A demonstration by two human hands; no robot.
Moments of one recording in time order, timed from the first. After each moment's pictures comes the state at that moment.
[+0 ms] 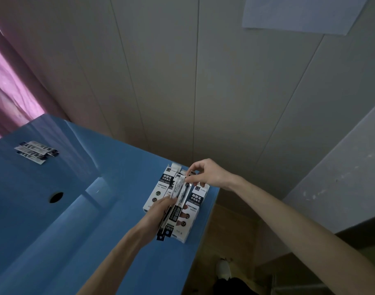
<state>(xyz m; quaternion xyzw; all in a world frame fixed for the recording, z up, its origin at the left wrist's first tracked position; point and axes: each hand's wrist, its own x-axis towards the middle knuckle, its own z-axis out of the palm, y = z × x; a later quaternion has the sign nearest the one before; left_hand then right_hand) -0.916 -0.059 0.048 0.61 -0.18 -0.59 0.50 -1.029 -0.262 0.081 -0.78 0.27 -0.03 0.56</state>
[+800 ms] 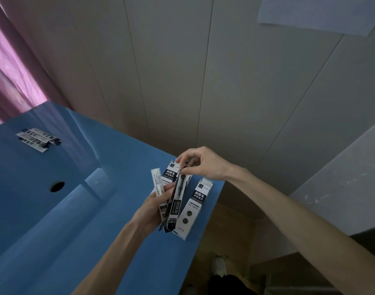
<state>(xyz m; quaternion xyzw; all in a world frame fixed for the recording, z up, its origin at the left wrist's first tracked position) -0.893 -0.056 0.029 0.47 -0.09 -0.61 0.63 -1.005 -0.251 0.118 -0.85 0.16 -0.05 0.49</state>
